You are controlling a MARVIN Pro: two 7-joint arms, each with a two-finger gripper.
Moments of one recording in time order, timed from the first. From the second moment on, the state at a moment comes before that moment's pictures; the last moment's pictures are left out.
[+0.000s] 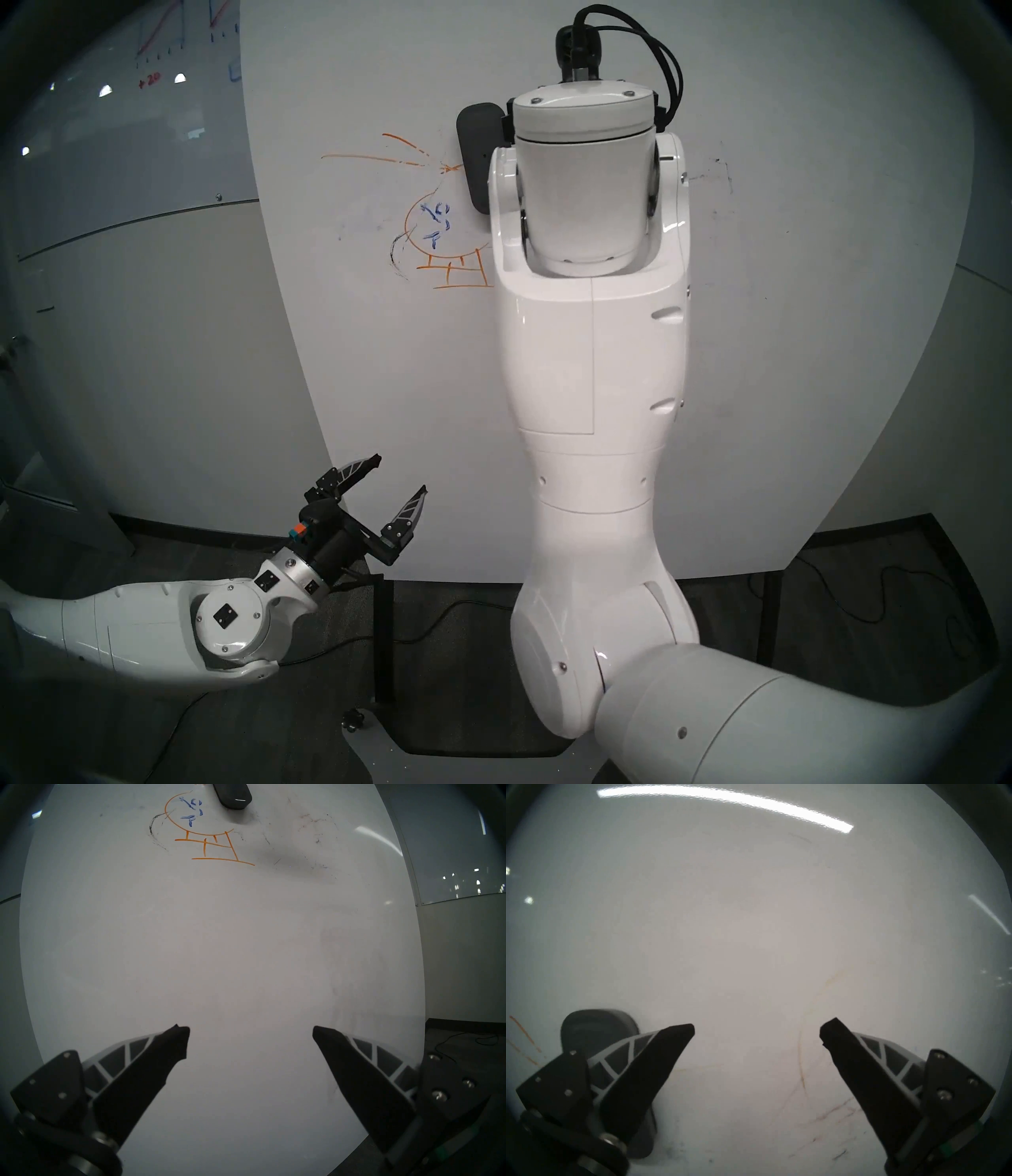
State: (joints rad) left arm 1.10 -0.51 -0.27 -1.83 -0.59 -0.58 0.49; right arm -0.83 -1.88 1.32 -1.97 -0.56 0.95 -0.03
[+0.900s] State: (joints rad) left arm 1.10 -0.50 -0.27 -1.83 -0.59 -0.58 0.49; right arm -0.98 -1.90 1.22 -1.99 -0.62 0.96 -0.08
